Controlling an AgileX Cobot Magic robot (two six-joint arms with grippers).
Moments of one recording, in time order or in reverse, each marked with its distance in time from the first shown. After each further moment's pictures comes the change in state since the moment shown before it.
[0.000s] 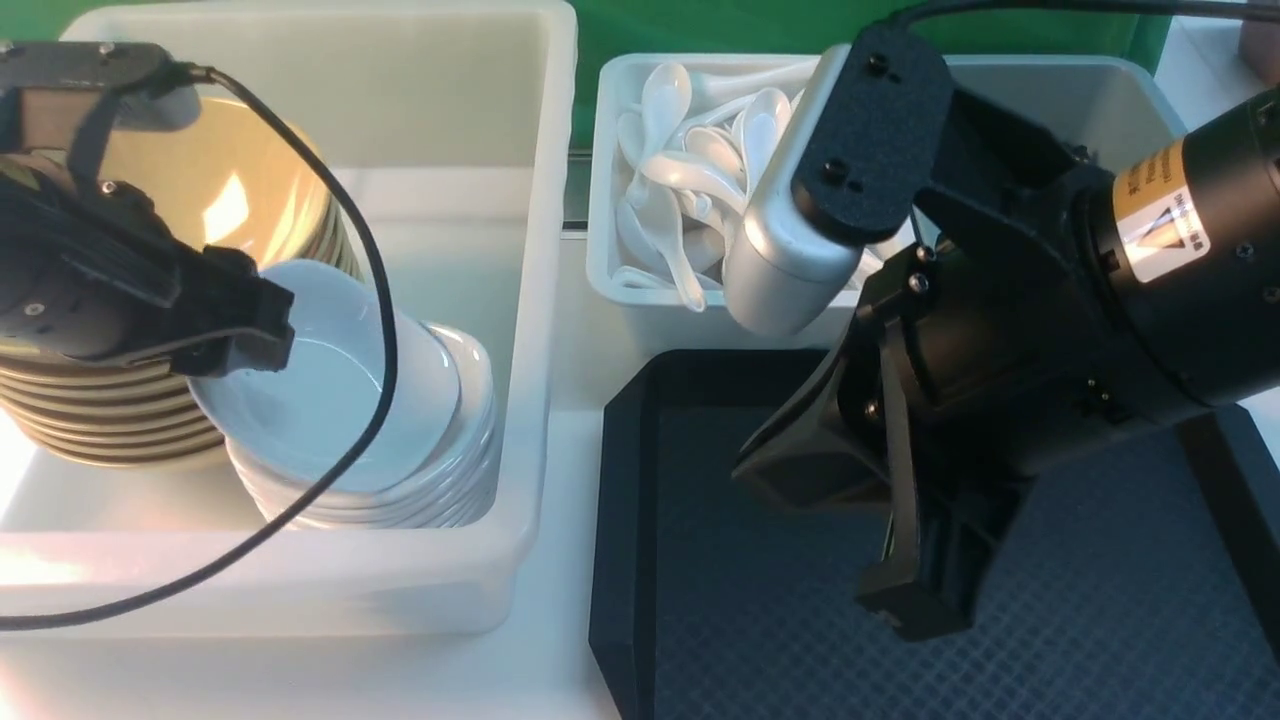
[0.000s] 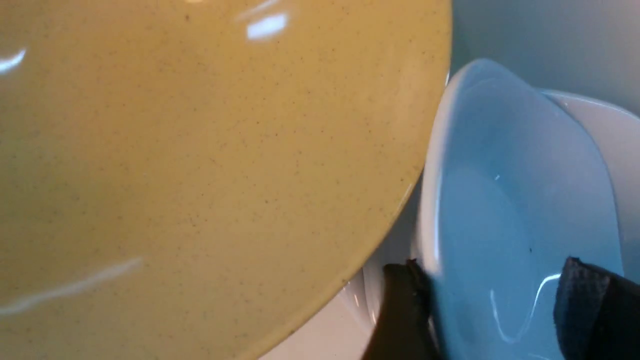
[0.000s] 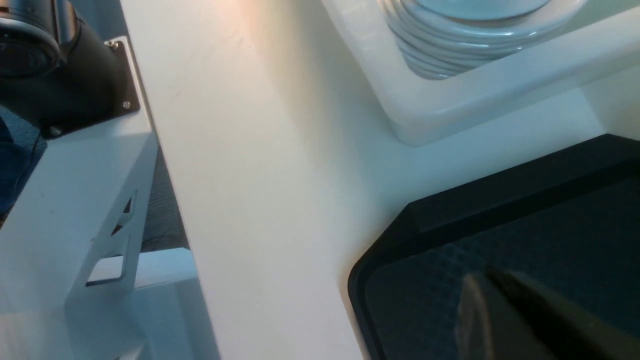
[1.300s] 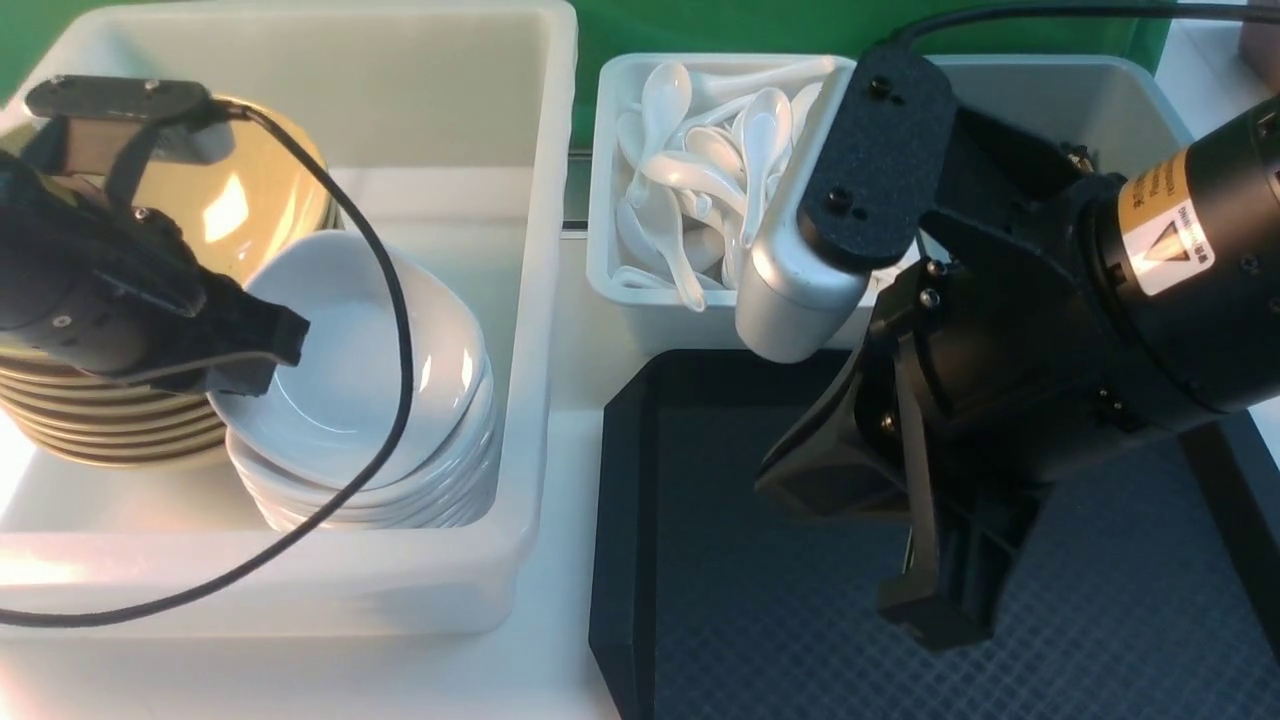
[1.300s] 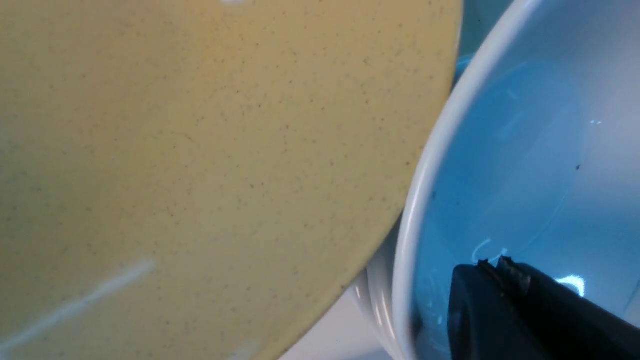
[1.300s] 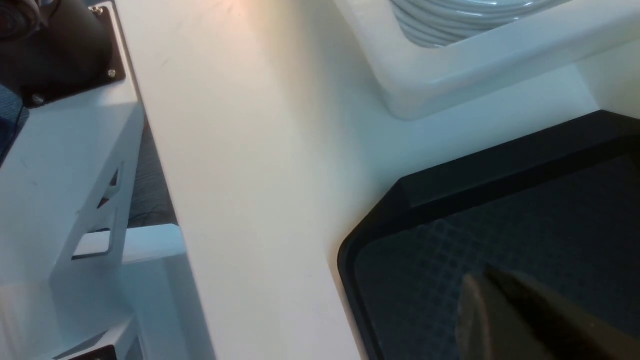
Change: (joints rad) right arm 0.000 0.000 0.000 -0.037 0.031 0.000; left arm 0.000 0.057 -0.003 -0.012 0.014 0.042
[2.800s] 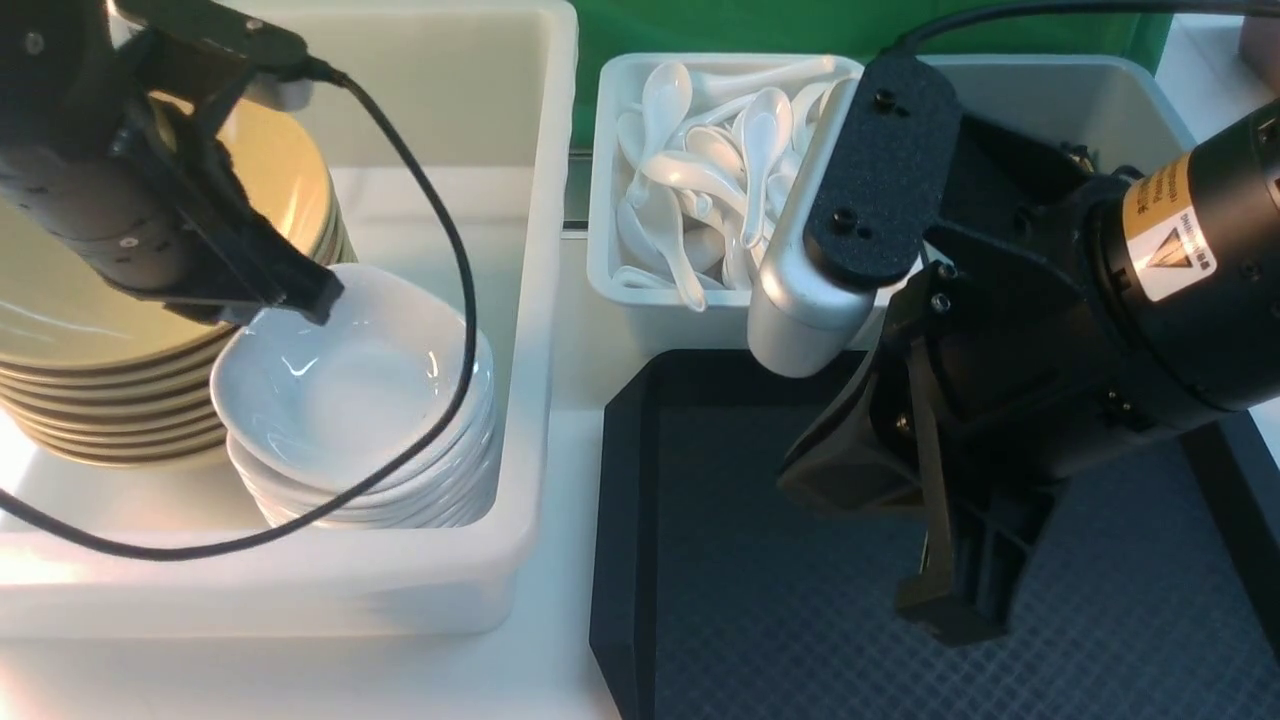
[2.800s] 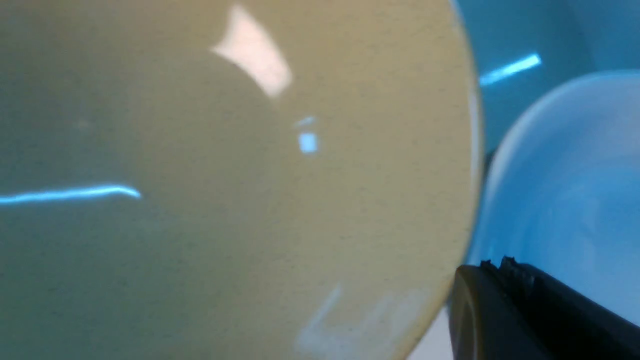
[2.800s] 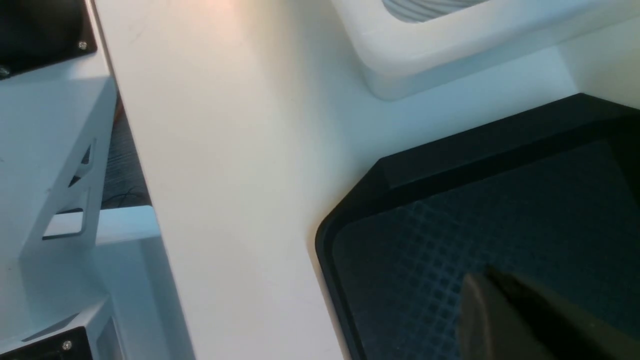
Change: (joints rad) right arm 0.000 0.000 0.000 -0.052 0.014 -0.001; left arm -0.201 0.111 -0.164 0.444 0.091 -0.235
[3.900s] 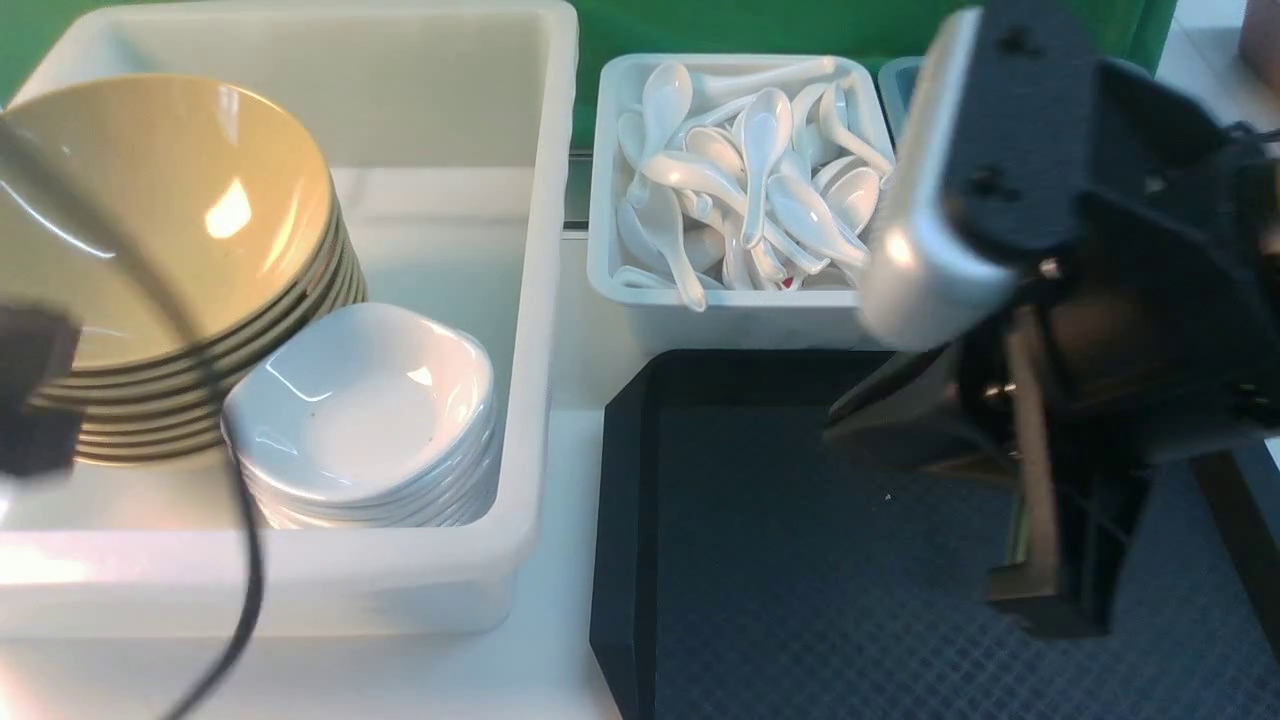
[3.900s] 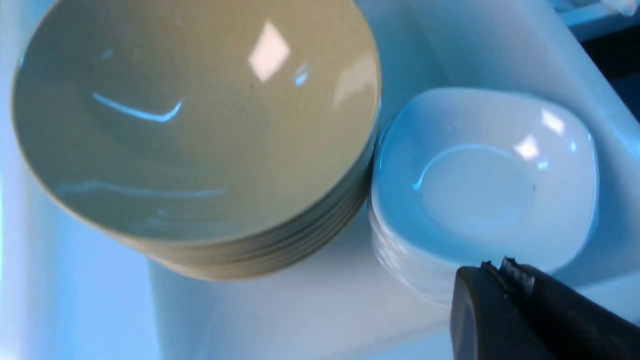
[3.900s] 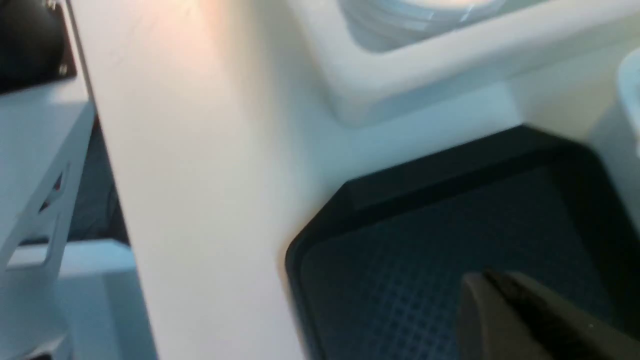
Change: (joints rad) right arm 0.000 -0.151 0.078 -0.039 -0.109 0.008; left arm 0.000 -0.701 0.350 -0.132 -0.068 0.044
